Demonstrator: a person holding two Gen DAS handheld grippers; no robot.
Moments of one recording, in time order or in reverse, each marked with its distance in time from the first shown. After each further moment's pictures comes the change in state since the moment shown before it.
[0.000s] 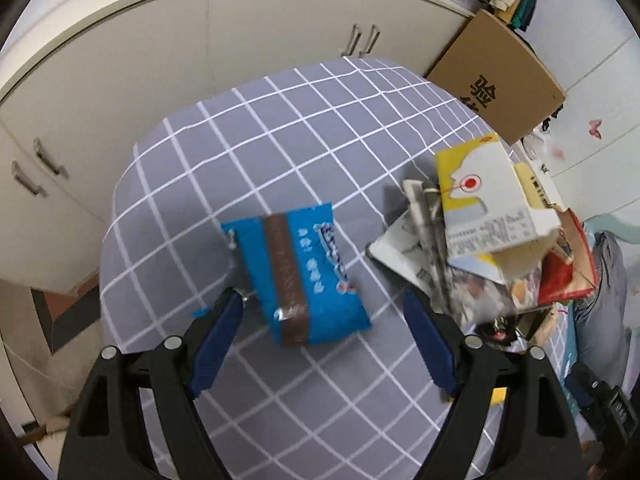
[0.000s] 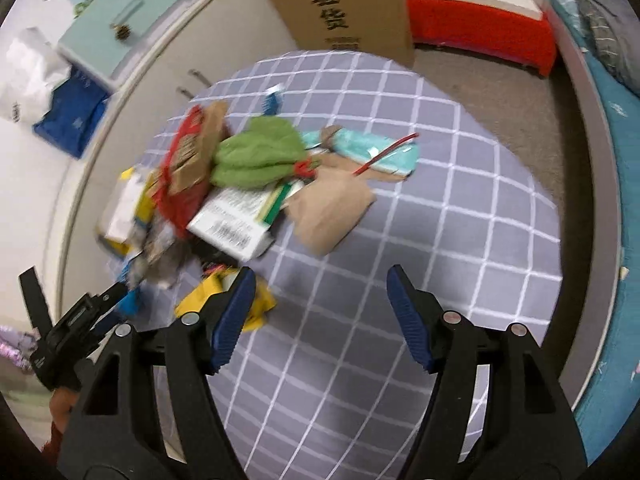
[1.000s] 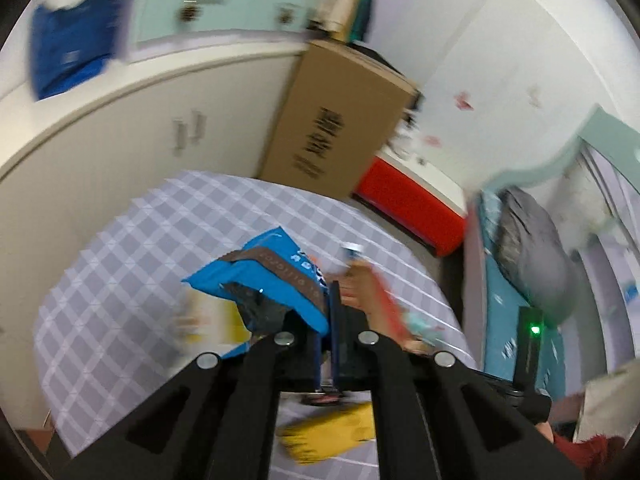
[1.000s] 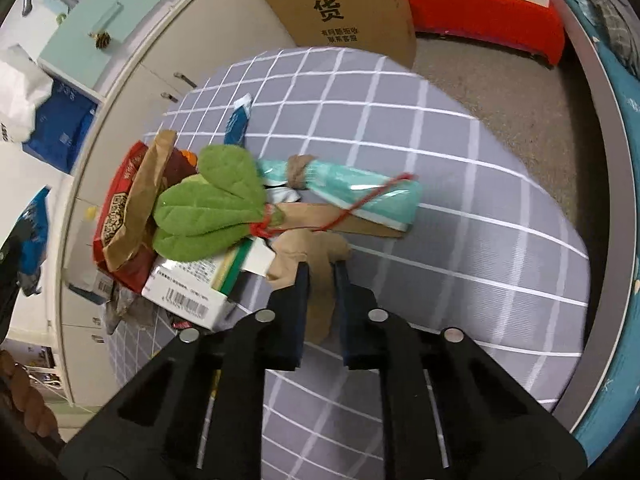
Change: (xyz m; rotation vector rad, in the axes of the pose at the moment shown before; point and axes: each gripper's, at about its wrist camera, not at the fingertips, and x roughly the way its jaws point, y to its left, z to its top) left arm -0.081 -0.159 0.033 0.367 -0.171 -0.351; right arm 0.041 -0.029 0.038 0.026 0.043 0.056
